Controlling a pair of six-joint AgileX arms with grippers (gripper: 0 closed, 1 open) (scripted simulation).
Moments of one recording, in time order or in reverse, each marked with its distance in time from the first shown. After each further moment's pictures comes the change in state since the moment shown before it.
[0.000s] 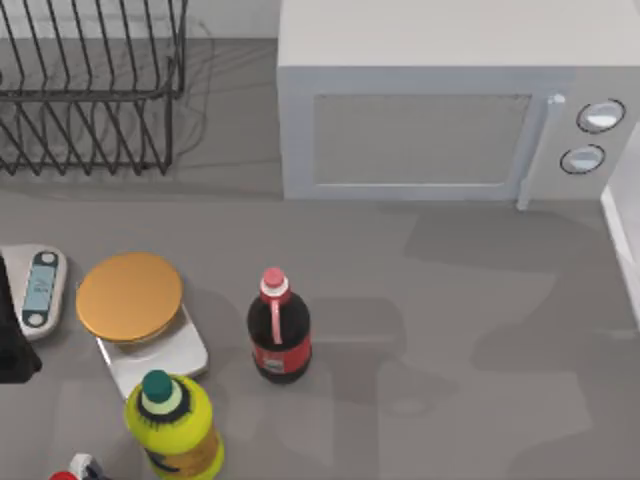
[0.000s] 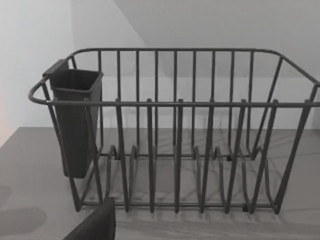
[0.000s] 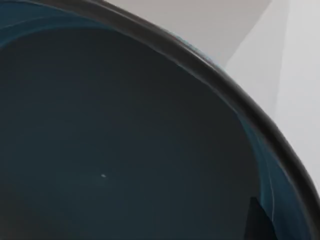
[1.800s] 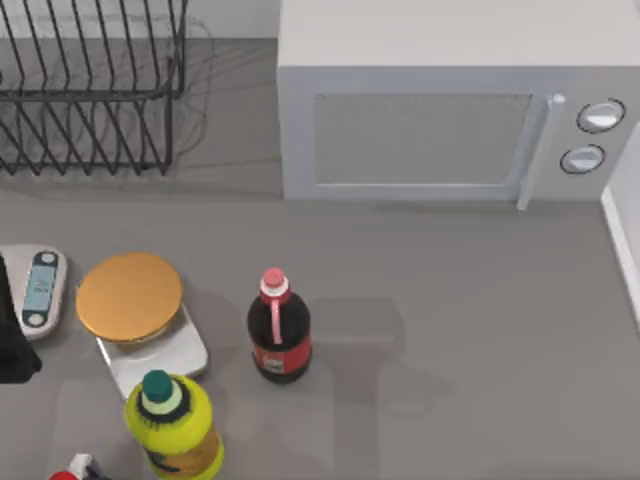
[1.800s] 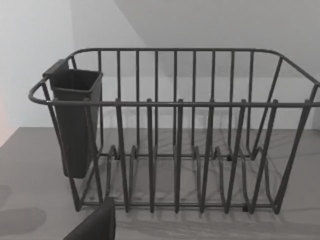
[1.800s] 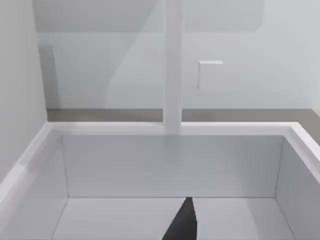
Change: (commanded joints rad) left arm 0.000 0.000 0.000 0.000 0.000 0.000; right arm -0.037 0.712 -0.105 0.797 0.015 -0.013
